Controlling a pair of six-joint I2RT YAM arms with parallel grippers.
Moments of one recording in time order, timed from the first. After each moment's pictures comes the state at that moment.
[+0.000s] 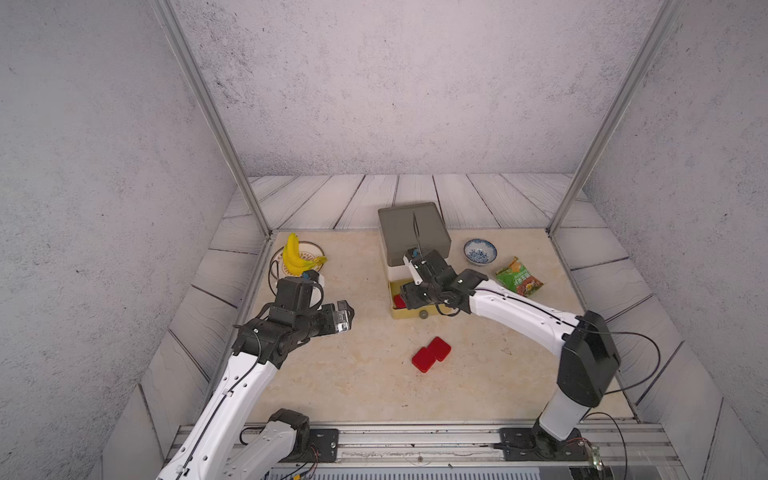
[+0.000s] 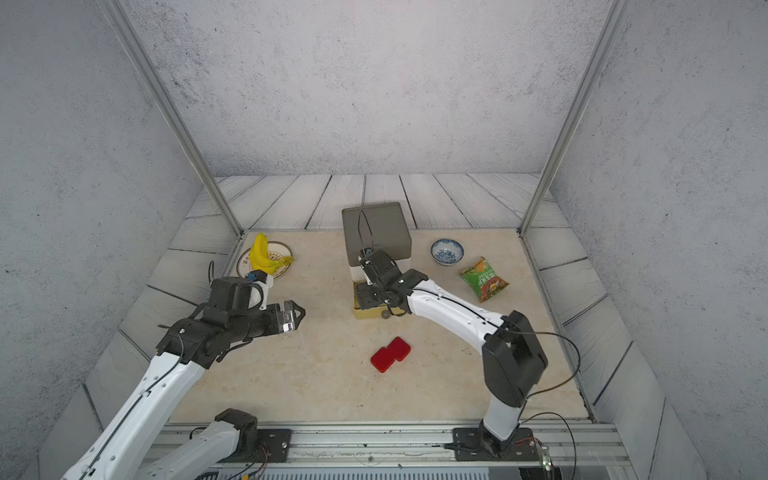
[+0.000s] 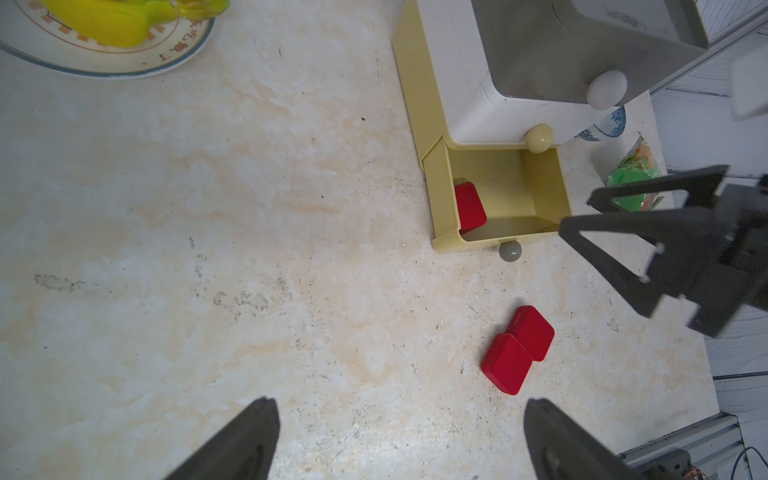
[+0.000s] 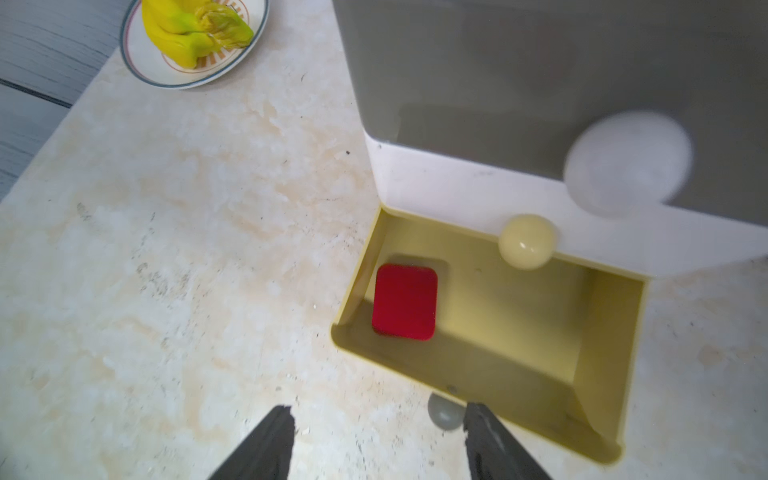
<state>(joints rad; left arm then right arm) -0.32 0.91 0.98 -0.89 0.16 -0.42 0.80 1.65 1.36 -0.57 0.07 0.29</state>
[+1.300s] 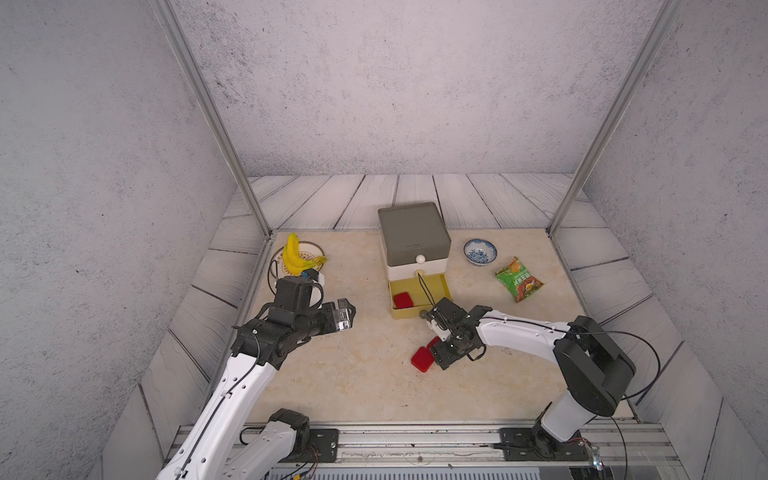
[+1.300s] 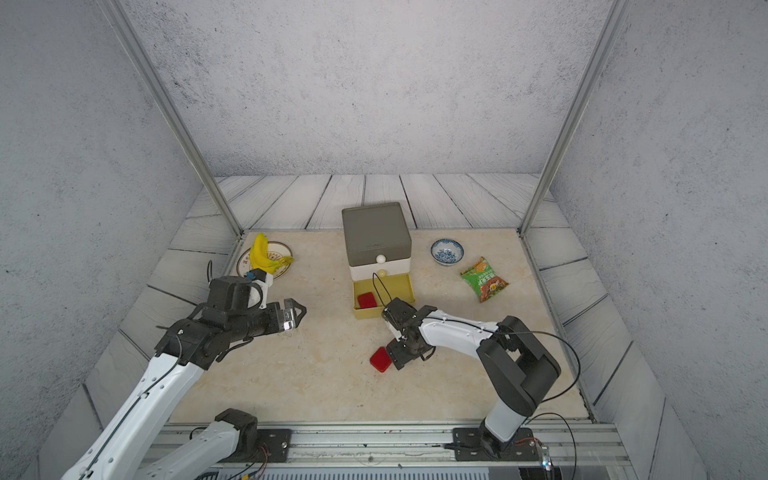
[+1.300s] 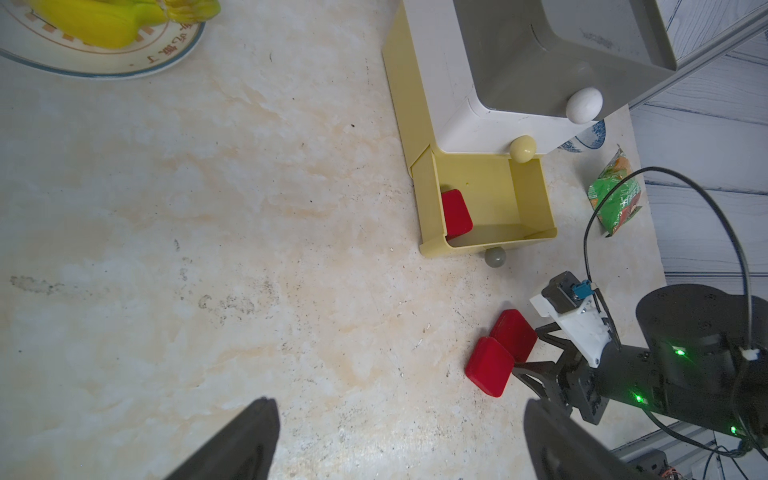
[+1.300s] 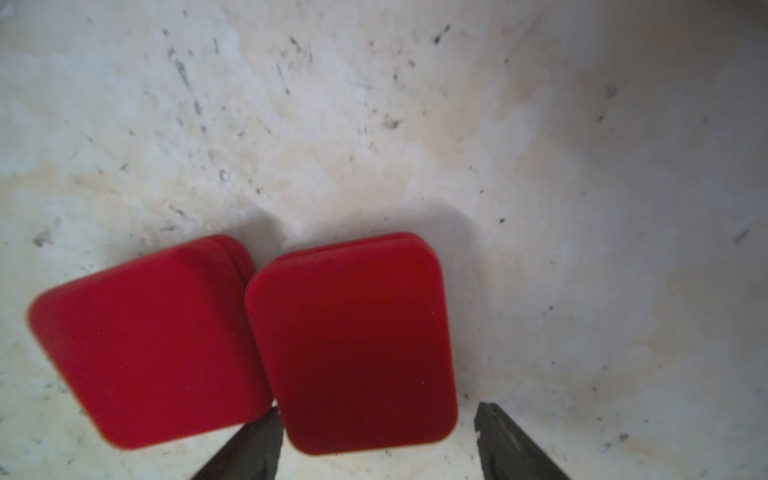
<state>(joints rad) -0.32 0.90 0.99 -0.88 0.17 -0.46 0.77 1.65 0.95 -0.67 -0.01 0.17</state>
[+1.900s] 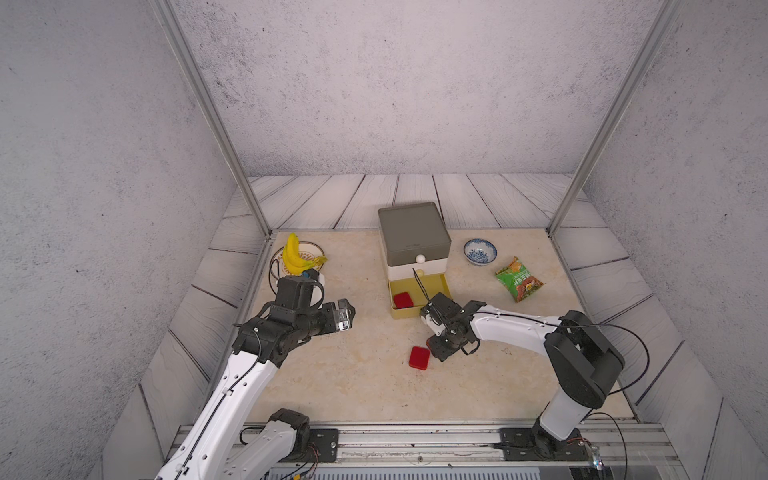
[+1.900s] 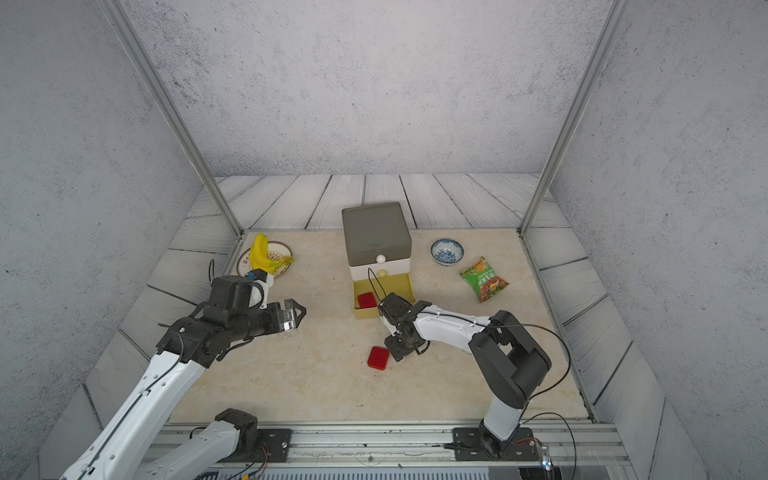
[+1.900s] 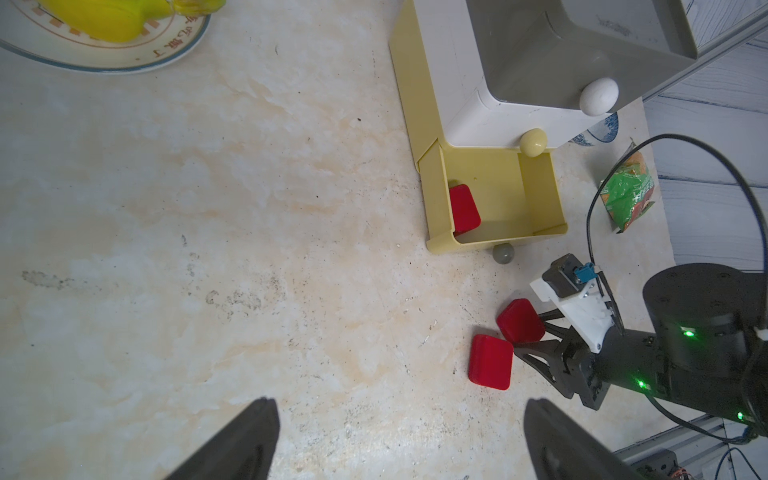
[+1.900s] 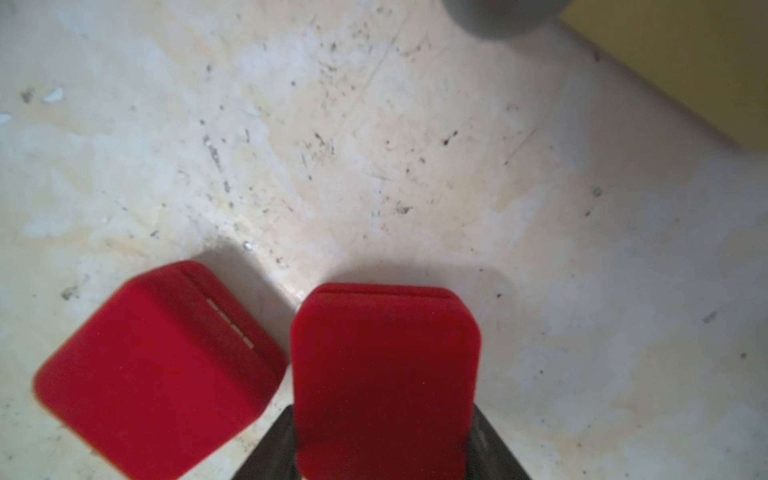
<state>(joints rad) -0.32 0.92 0.99 -0.89 0.16 -0.45 0.77 1.69 1.01 -0.67 -0.01 0.14</state>
